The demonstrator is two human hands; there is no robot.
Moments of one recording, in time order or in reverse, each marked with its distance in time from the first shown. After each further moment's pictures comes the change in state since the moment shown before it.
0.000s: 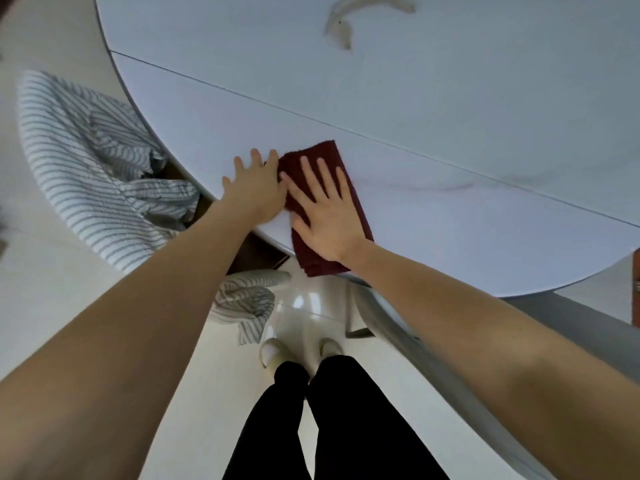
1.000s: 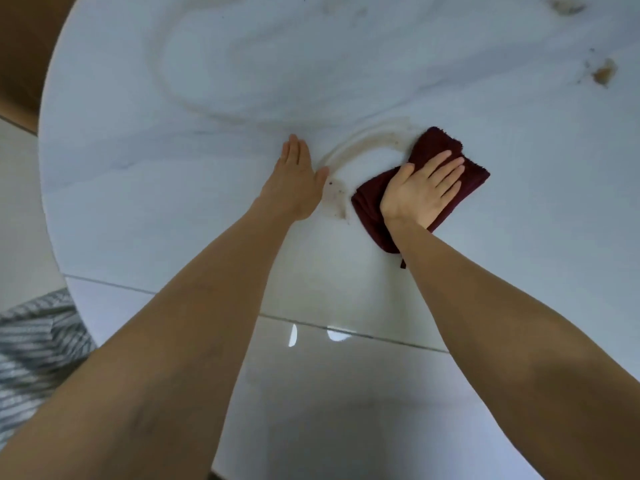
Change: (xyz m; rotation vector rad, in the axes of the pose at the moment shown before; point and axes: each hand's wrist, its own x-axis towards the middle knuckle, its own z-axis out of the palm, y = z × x) left_hand 0.283 0.081 -0.150 -0.076 0.011 0.160; right_hand 0.273 0.226 -0.043 0.280 0.200 1.177
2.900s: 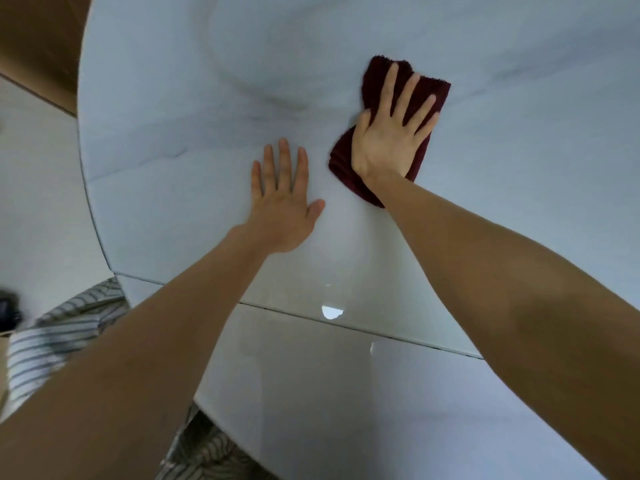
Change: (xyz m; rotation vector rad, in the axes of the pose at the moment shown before) left_hand -0.015 -0.108 0.002 0.237 0.047 0.043; right_hand -0.020 -0.140 0.043 -0.171 -0.029 -0.370
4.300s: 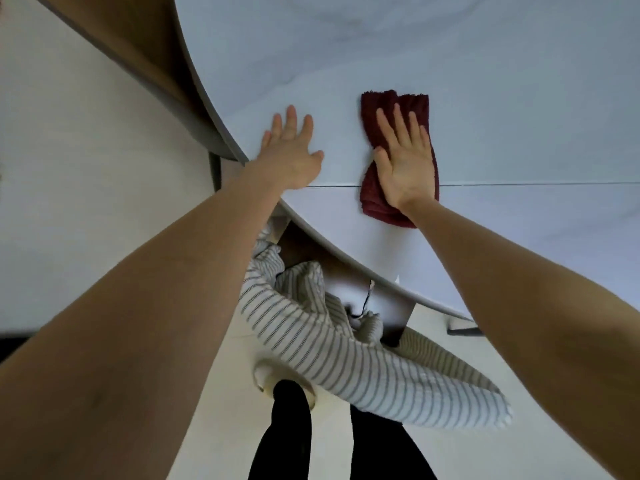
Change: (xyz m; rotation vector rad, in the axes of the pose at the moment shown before) left_hand -0.089 -0.178 -0.034 -0.072 -0.231 0.150; right_hand -0.232 -0.084 0.016 0.108 -0.020 -0.160
